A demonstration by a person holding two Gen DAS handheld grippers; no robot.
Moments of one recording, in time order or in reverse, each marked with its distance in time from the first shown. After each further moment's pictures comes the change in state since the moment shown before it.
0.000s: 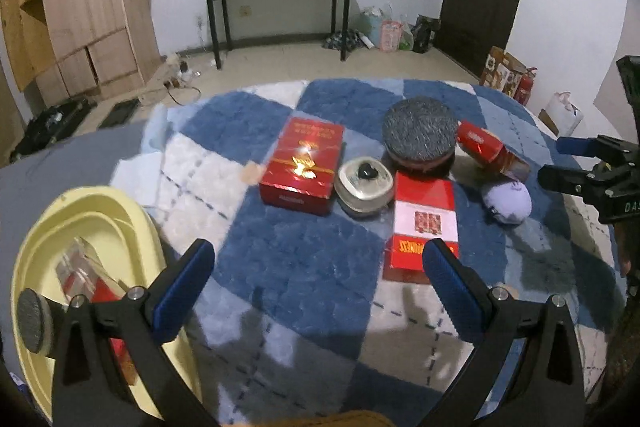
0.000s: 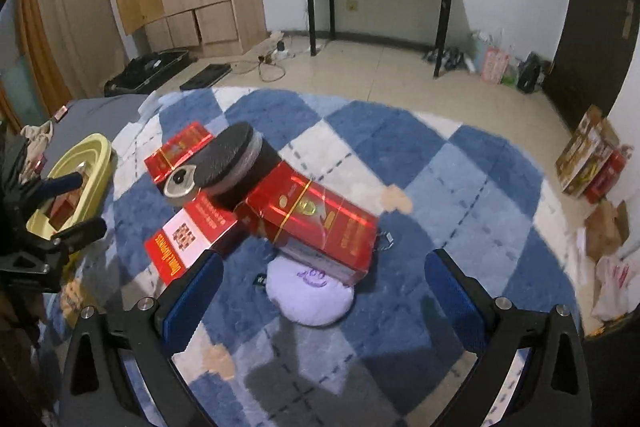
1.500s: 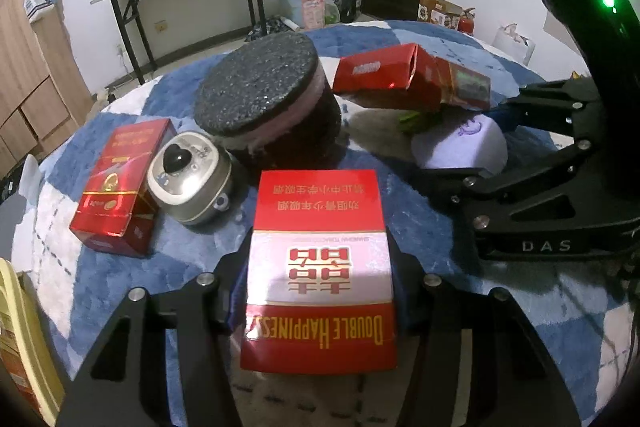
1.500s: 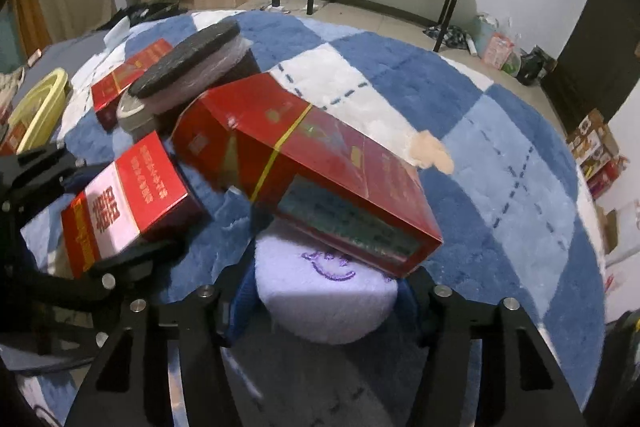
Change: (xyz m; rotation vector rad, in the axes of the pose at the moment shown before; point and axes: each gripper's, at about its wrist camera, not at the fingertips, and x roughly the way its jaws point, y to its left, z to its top) left arm 0.082 -0.088 -0.005 0.256 0.029 -0.114; right arm 0.095 0.012 -0.010 -0.089 0.106 -0.088
